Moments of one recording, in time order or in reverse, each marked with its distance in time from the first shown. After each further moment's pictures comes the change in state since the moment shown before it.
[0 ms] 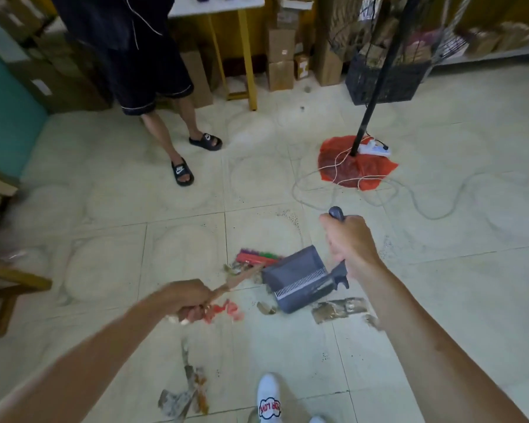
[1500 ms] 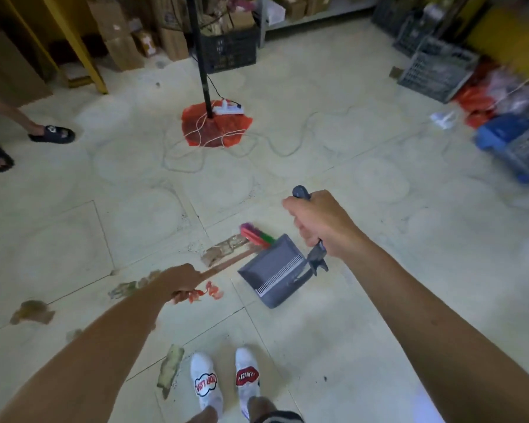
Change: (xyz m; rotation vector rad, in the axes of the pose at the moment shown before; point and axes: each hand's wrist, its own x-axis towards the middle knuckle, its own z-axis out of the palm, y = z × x) left_hand -0.030 0.063 0.405 0.628 0.151 0.335; right_hand -0.192 0.243 -0.345 0.074 0.032 0.061
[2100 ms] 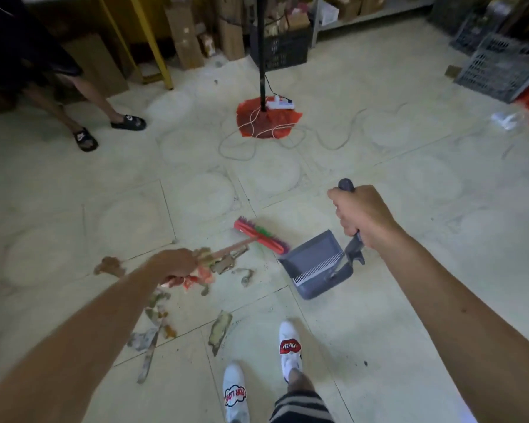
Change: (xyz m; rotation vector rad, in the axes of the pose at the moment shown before) left_hand -0.121 -0.188 -0.005 -0.002 0.035 -0.075; right_hand -0.095 0.027 0.104 0.138 0.108 0.009
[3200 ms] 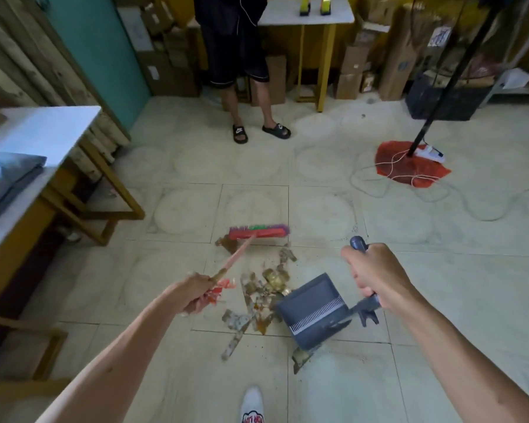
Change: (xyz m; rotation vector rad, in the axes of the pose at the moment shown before) left_hand -0.070 -0.383 0.018 -1.090 0.083 -0.284; right_hand -0.172 -0.016 0.339 -0.364 -0.344 -0.150
